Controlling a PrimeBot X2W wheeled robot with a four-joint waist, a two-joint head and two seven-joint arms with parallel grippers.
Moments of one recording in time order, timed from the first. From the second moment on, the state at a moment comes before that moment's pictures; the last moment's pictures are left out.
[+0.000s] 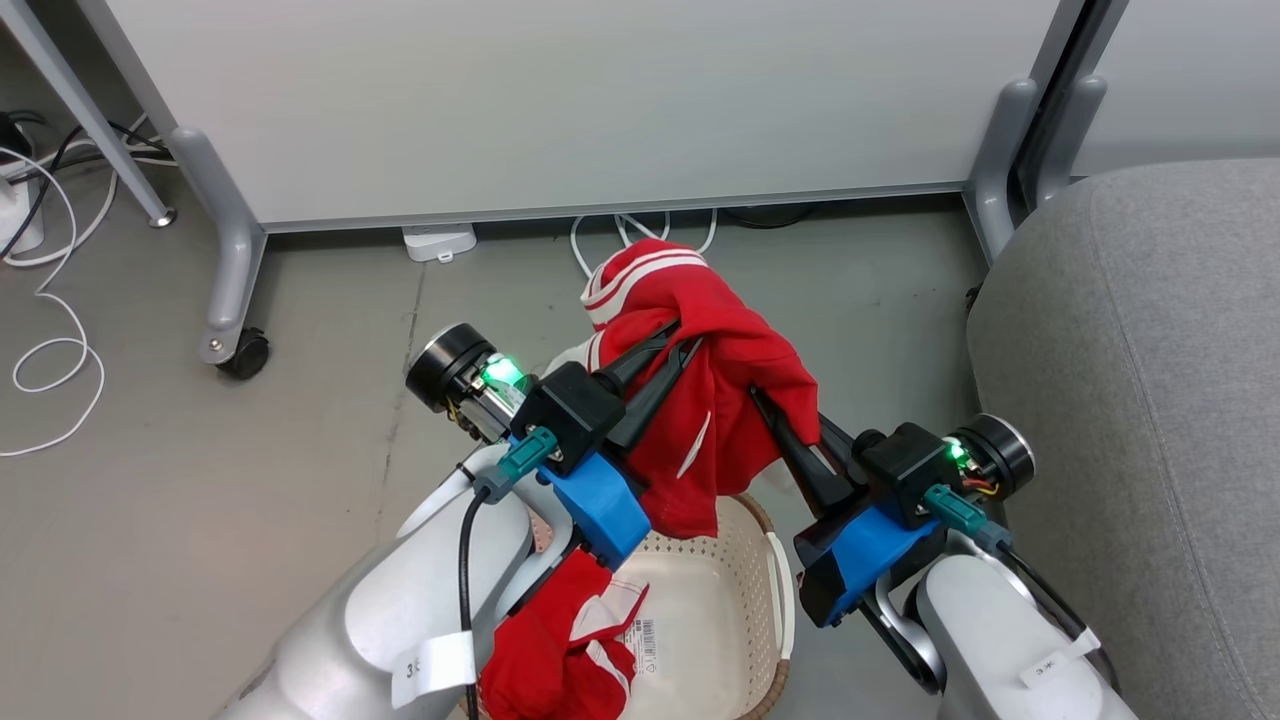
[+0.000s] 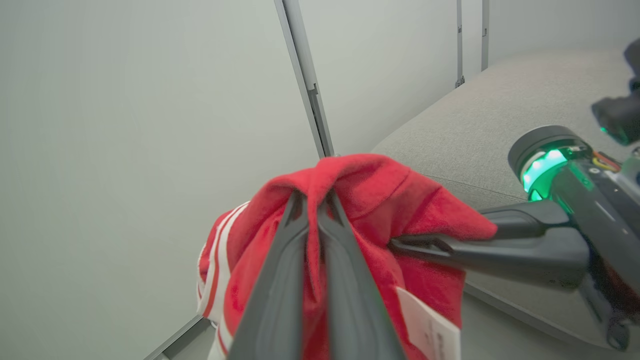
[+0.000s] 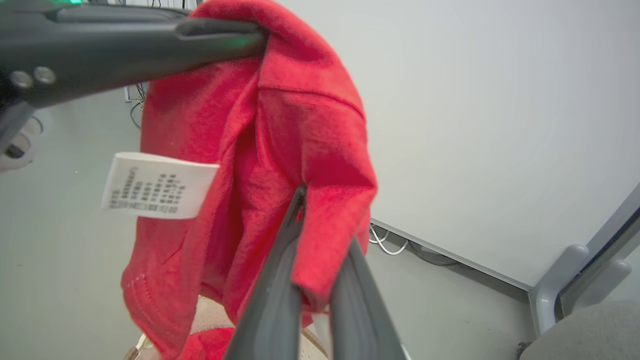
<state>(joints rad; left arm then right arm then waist) -0.68 0.20 -0.87 0.49 -0.39 -0.12 -0.26 -0.44 -0.09 0.41 0.49 0.07 0.13 -0.26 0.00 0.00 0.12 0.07</state>
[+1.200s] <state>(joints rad) -0.66 0.20 -0.82 0.48 -0.35 -0.13 -0.26 -0.44 -0.07 0.35 0.41 0.09 0.13 -0.26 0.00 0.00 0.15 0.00</state>
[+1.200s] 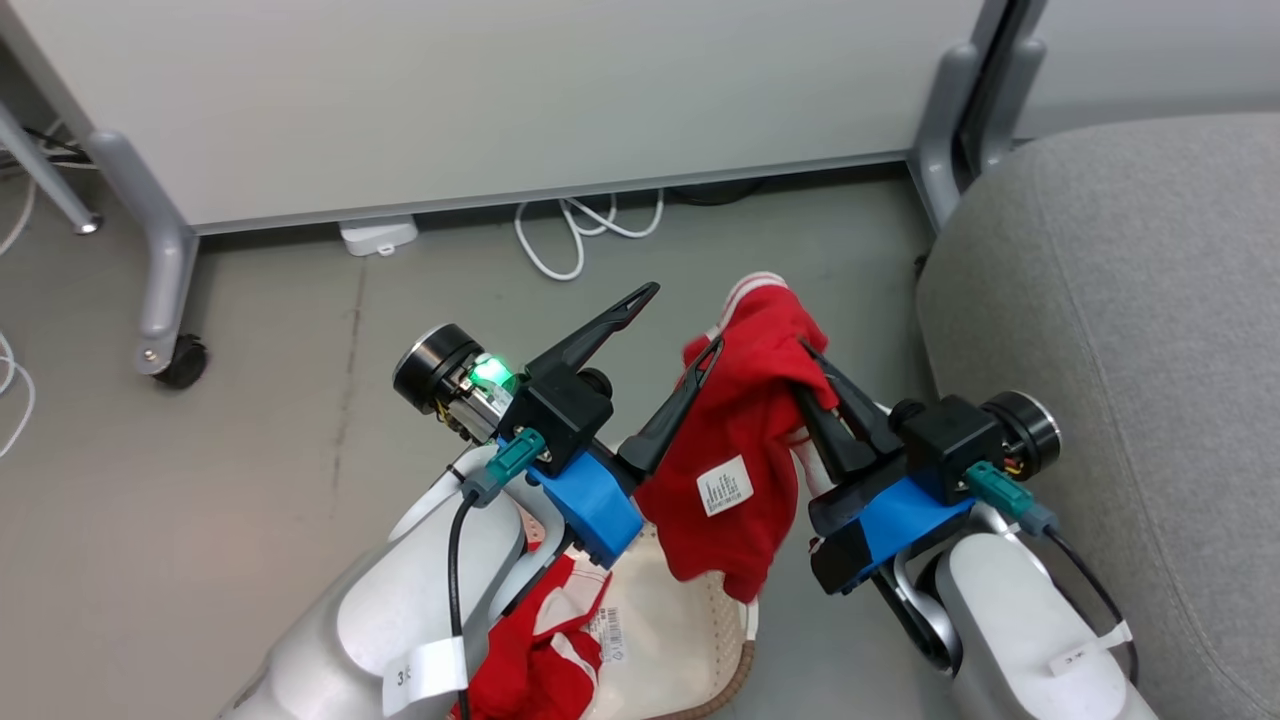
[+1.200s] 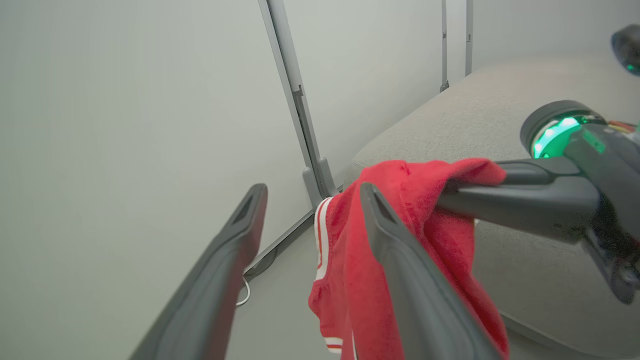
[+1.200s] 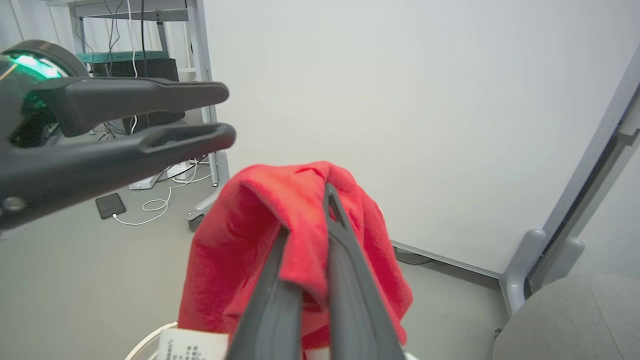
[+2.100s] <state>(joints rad) -0.65 0.19 -0.89 0.45 -0.34 -0.13 -0.26 -0.34 -0.09 0.06 0.28 0.06 0.13 -0.26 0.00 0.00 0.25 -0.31</state>
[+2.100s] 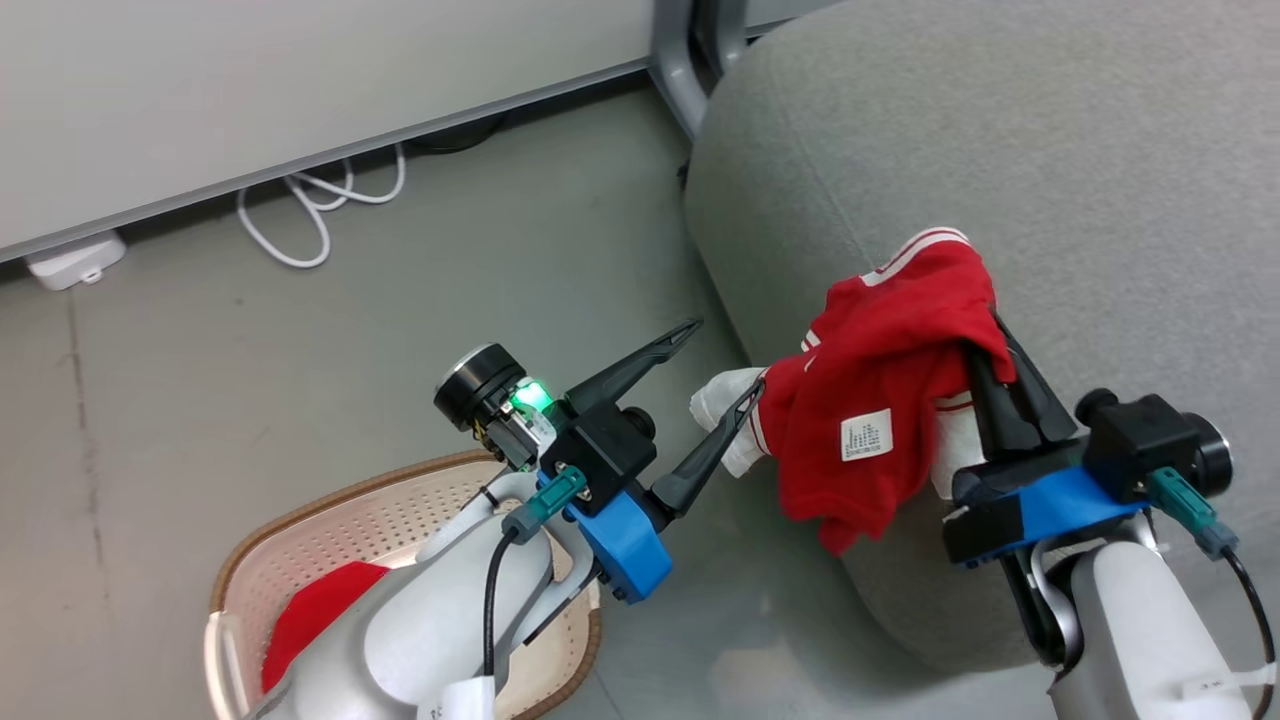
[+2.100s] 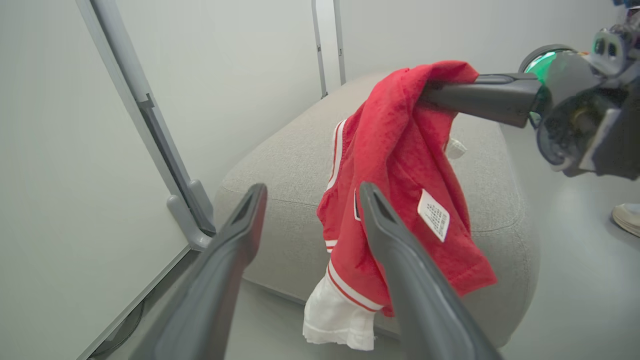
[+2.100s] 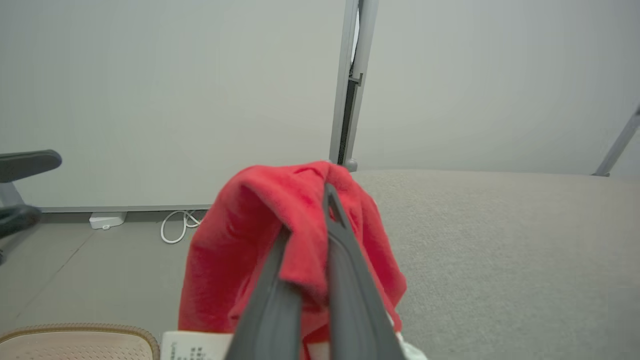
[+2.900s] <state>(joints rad) -0.70 0.23 -0.87 0.42 -0.32 -0.13 -0.26 -0.45 -0.09 -0.03 0.17 0.05 0.13 -0.26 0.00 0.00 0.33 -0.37</state>
